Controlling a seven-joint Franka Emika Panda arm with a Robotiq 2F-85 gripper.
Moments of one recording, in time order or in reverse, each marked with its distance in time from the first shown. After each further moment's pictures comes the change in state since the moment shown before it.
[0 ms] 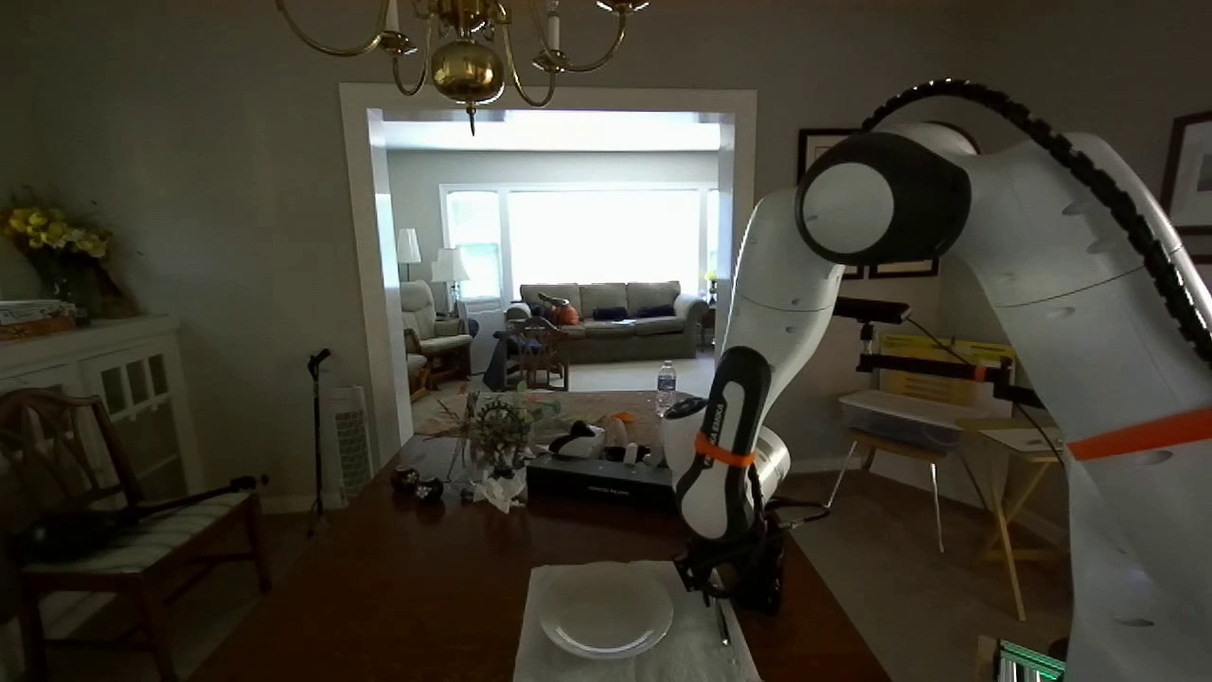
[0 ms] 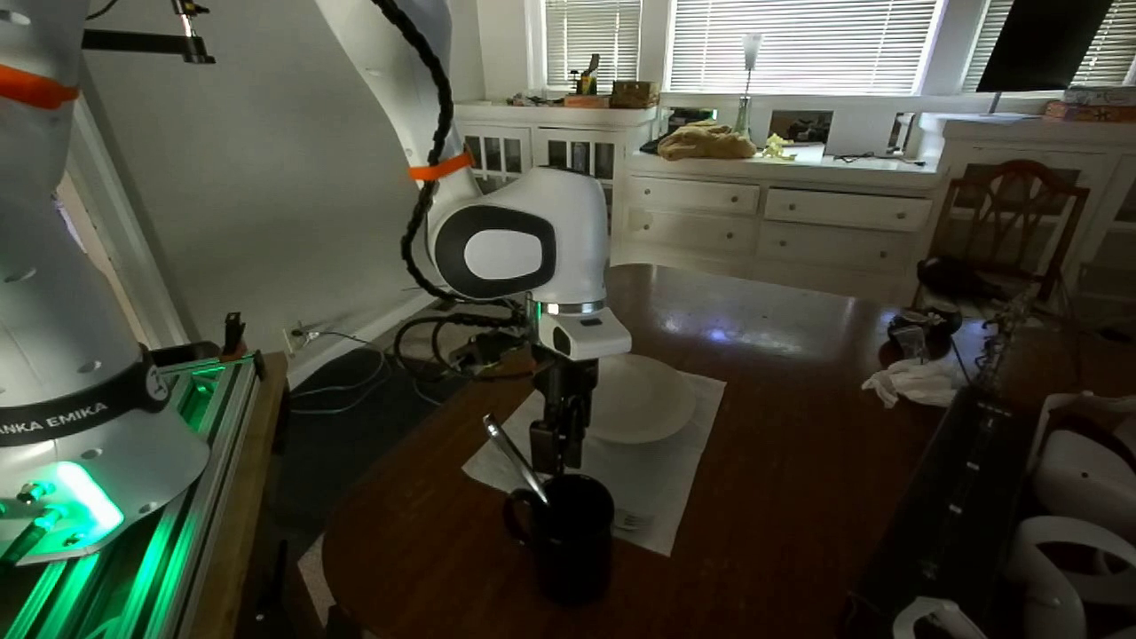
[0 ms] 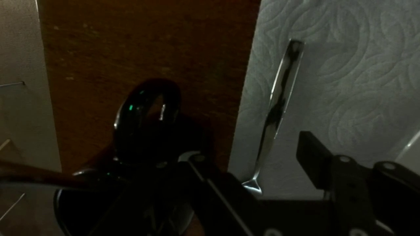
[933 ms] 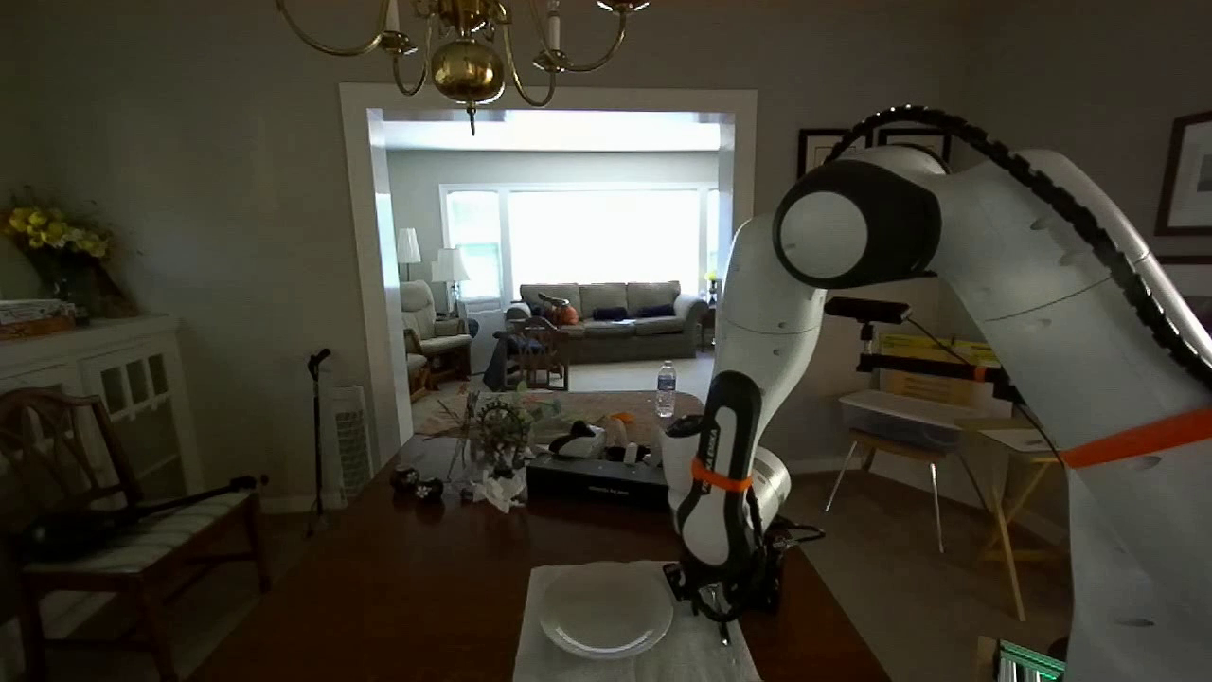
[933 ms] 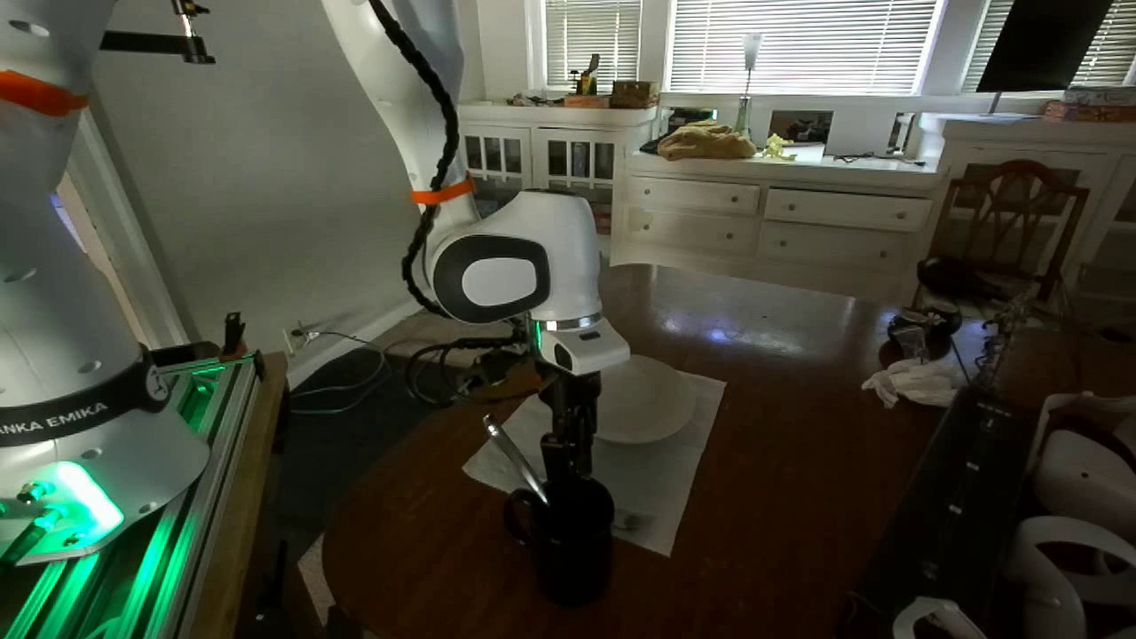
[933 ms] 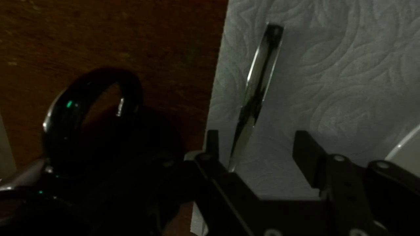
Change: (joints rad) arm 0.001 0.081 0.023 0.008 0.026 0.158 -0.008
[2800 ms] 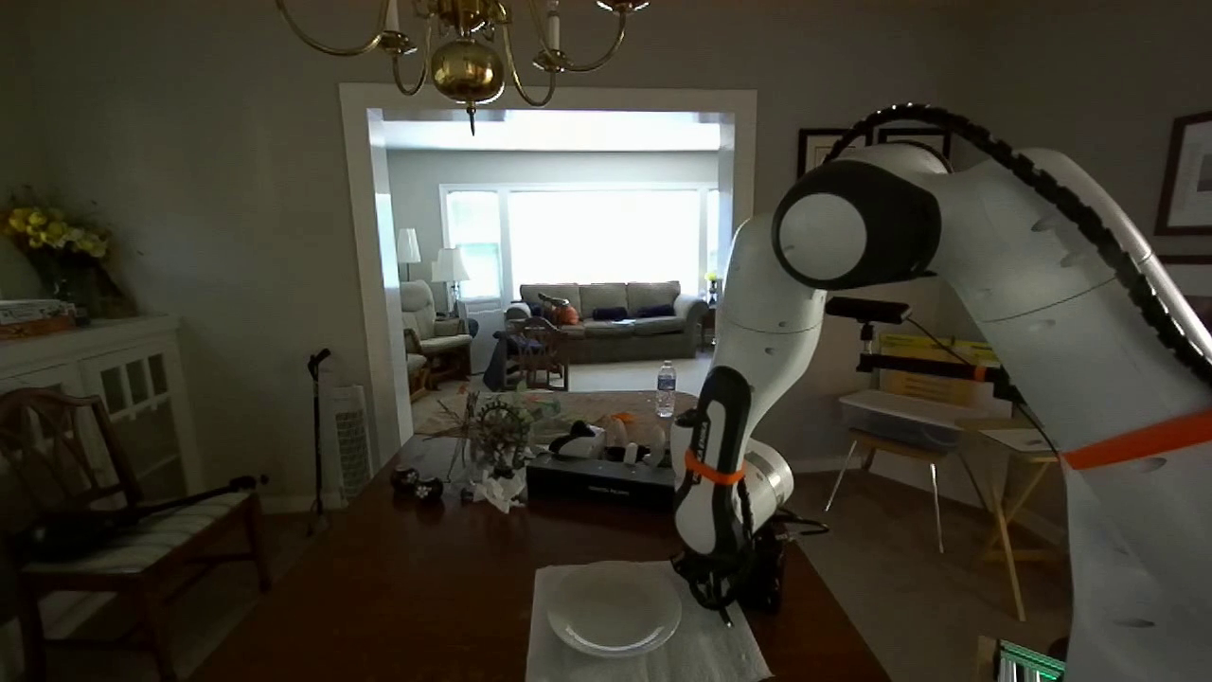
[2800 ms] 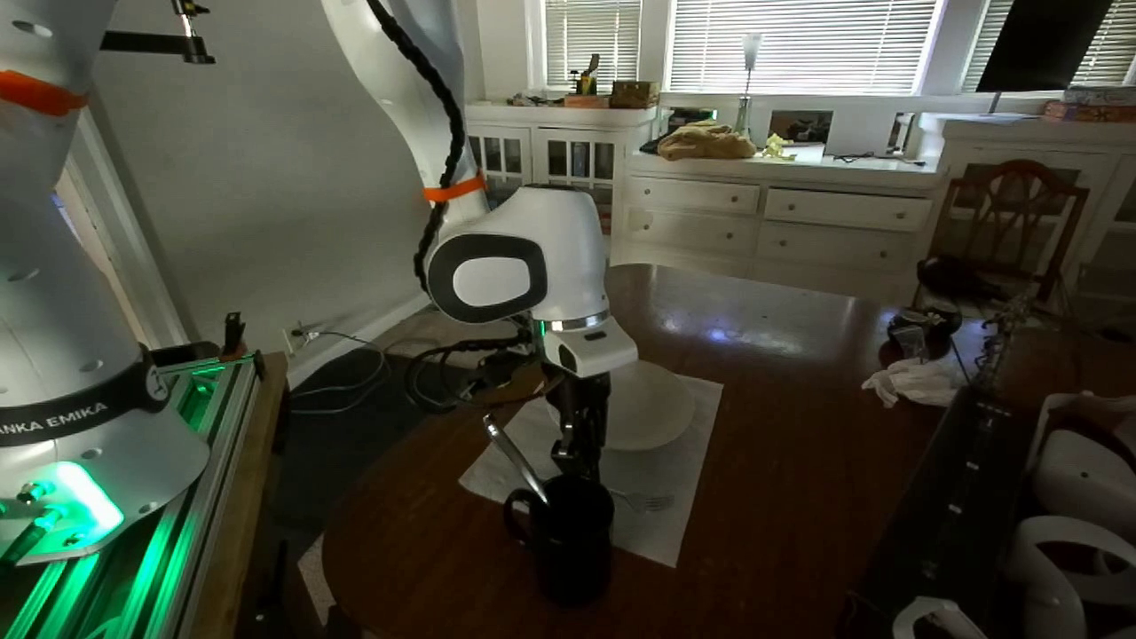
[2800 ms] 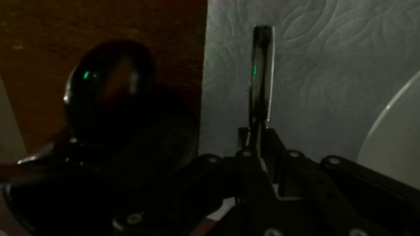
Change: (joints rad) arm 0.033 -0.006 -0.050 -0.004 0.147 0.028 -0.112
